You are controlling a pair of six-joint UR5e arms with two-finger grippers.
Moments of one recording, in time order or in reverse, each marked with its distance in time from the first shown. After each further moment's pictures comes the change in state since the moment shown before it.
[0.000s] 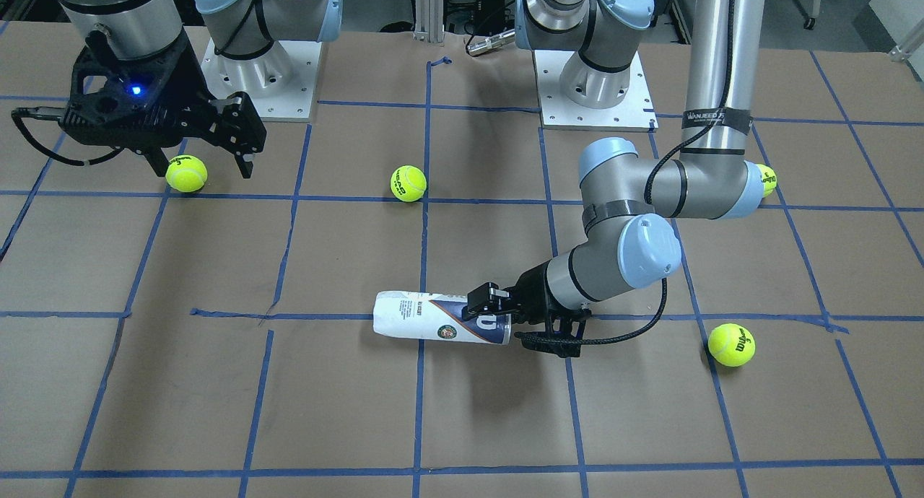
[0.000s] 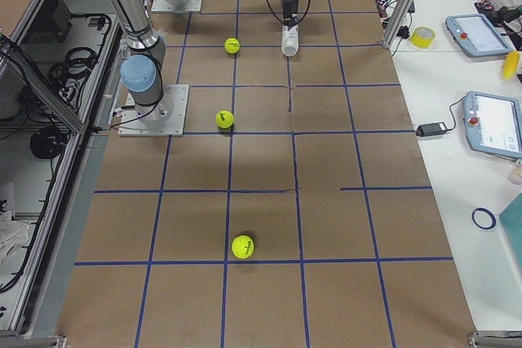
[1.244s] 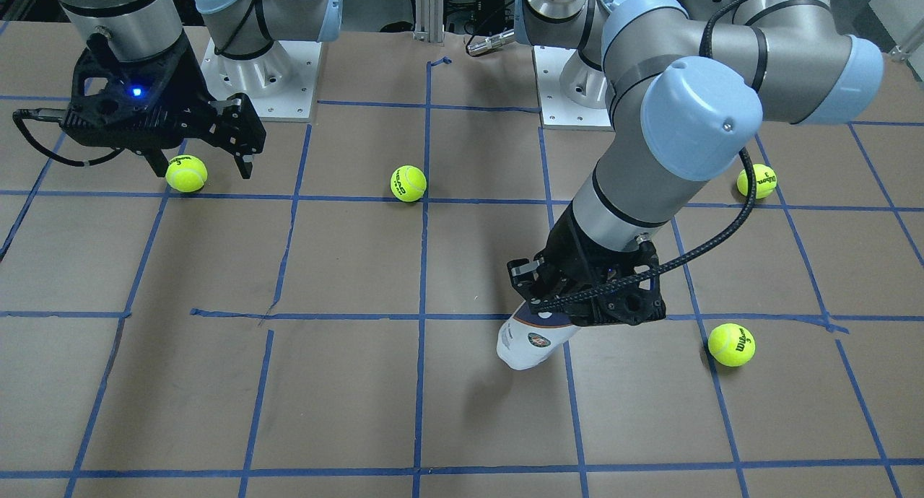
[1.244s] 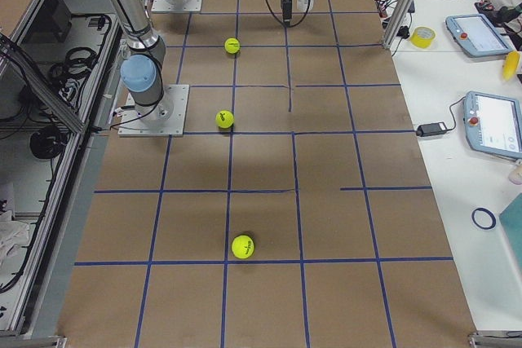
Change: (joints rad) left arm -0.077 0.127 0.449 -0.433 0.436 -0.220; right arm -0.001 -0.001 0.006 -0.002 -0.003 0.000
